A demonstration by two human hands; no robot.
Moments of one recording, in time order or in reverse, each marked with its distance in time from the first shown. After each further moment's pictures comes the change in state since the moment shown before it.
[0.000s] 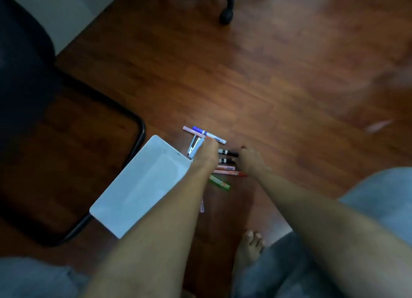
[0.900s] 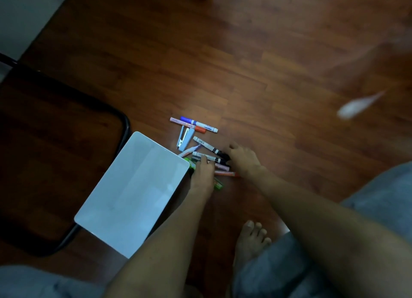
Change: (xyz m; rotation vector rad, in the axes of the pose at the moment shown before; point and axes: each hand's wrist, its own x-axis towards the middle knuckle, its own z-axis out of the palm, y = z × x) left_hand -0.019 -0.051 0.095 0.264 -0.019 0.117; right_hand -0.008 0.014 0.032 -0.253 -0.030 -0.183
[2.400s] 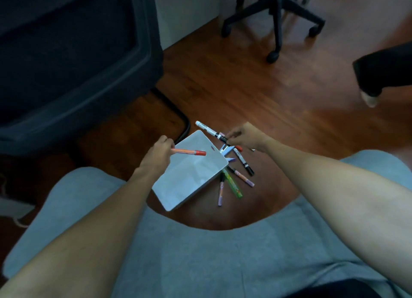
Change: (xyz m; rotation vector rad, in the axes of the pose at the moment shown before) left_hand -0.167 -0.134 -0.172 -0.019 0.445 -0.253; right_hand -0.035 -0.111 -0.164 0.508 -0.033 -0.281
